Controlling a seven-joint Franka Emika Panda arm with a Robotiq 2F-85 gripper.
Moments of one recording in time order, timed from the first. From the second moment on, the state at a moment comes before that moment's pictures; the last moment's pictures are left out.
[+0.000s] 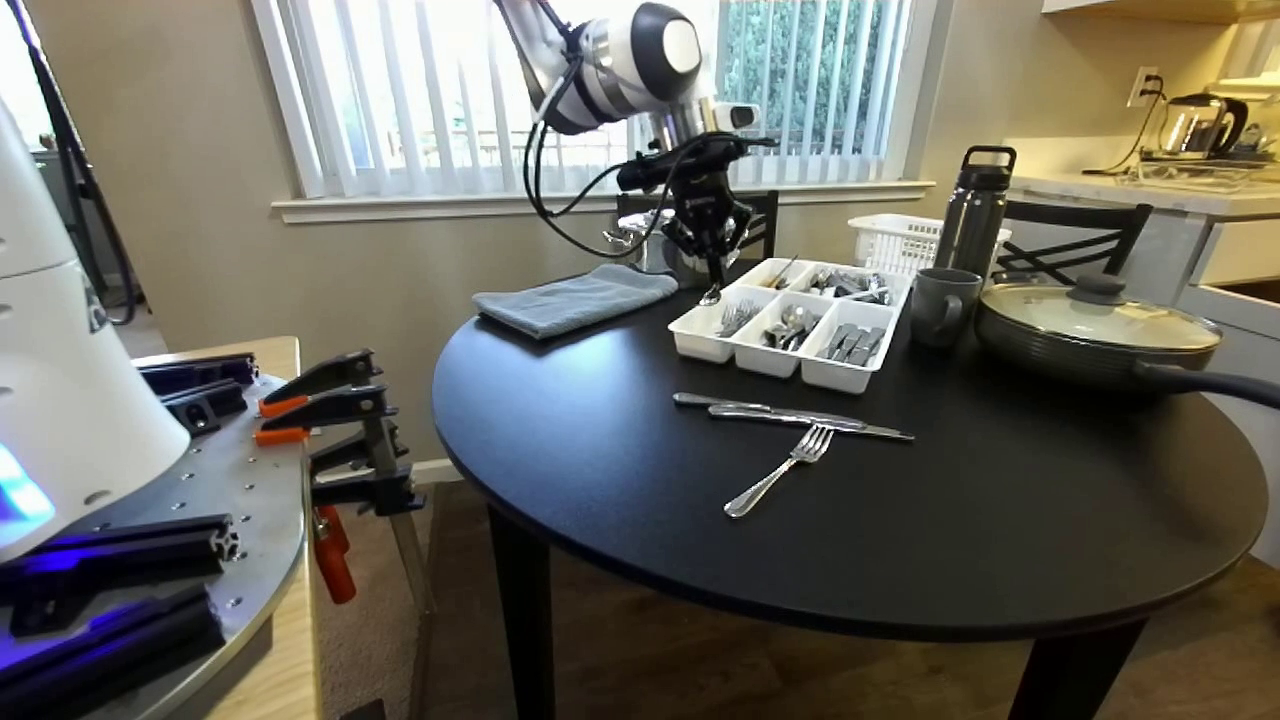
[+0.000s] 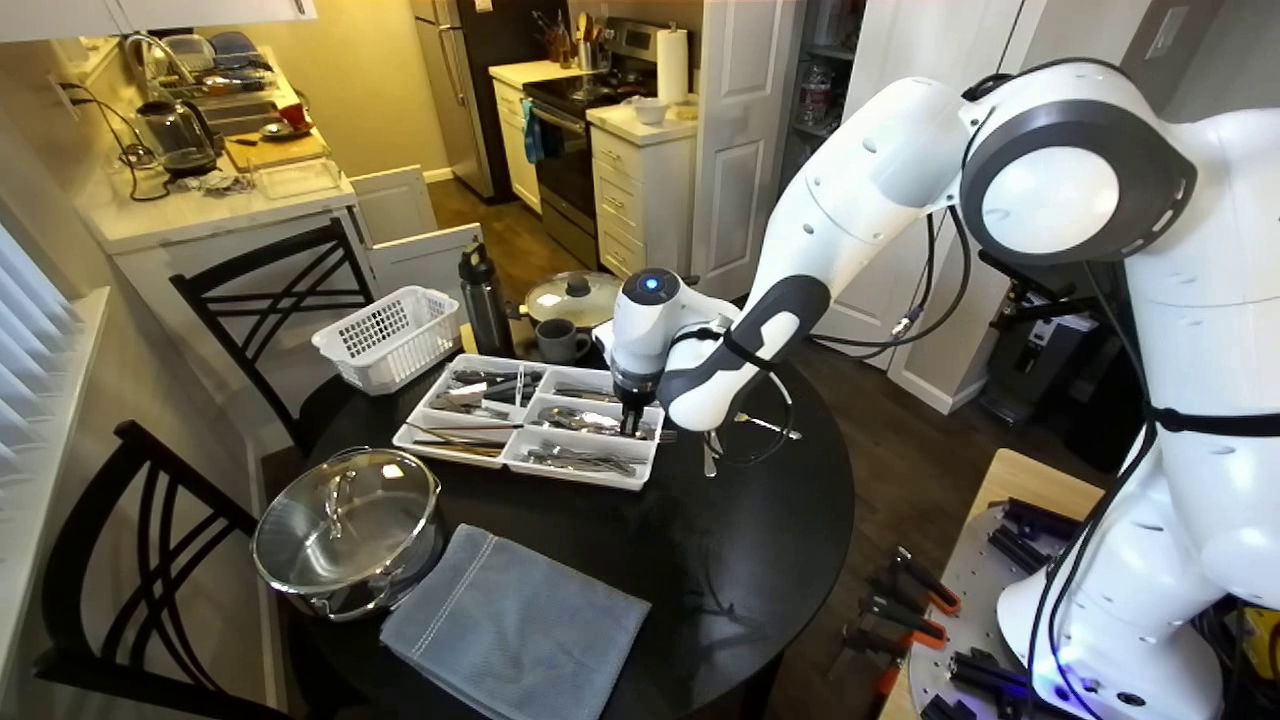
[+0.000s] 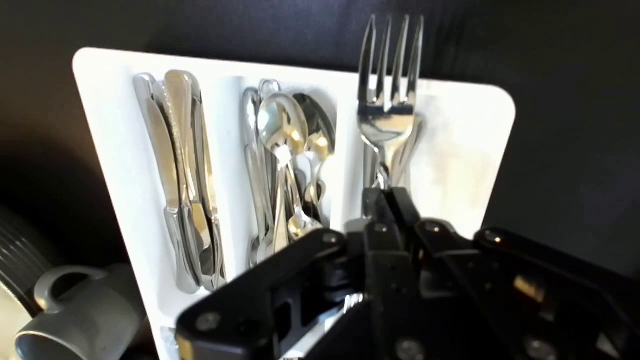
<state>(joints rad) 0.19 0.56 -0.04 -2.02 -0.37 2.78 -0.05</state>
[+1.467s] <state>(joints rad) 0.08 0.70 0.13 -1.77 -0.20 2.62 -0.22</state>
